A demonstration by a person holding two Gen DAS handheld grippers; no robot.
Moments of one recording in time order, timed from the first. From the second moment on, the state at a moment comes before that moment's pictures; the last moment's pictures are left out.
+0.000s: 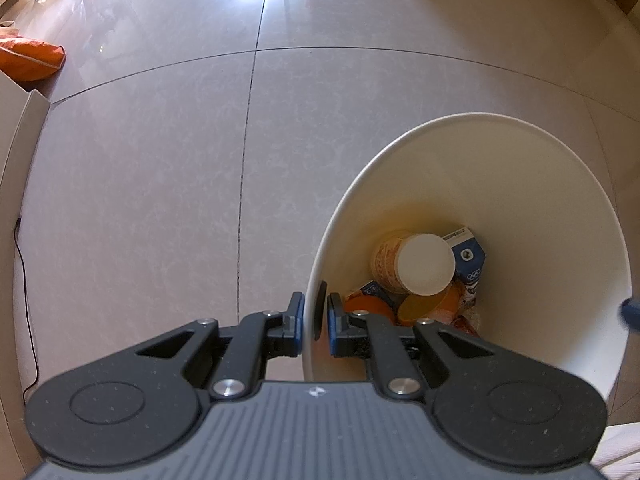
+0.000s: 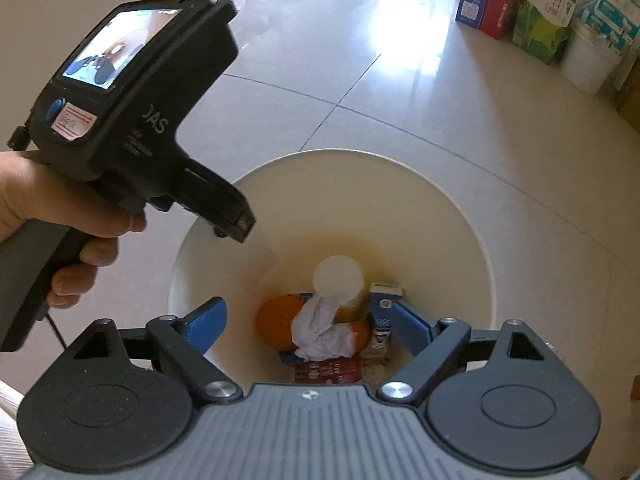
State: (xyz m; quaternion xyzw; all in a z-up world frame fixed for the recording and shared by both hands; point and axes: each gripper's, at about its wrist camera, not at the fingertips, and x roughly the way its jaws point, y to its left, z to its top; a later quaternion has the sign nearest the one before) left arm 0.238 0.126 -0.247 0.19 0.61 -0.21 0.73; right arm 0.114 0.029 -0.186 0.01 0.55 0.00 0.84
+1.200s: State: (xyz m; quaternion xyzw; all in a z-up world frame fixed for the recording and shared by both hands) left arm 0.235 0.125 -0.248 0.19 0.62 -0.21 0.73; right arm 0.003 -0.268 -0.344 0.22 0.54 -0.17 0.80
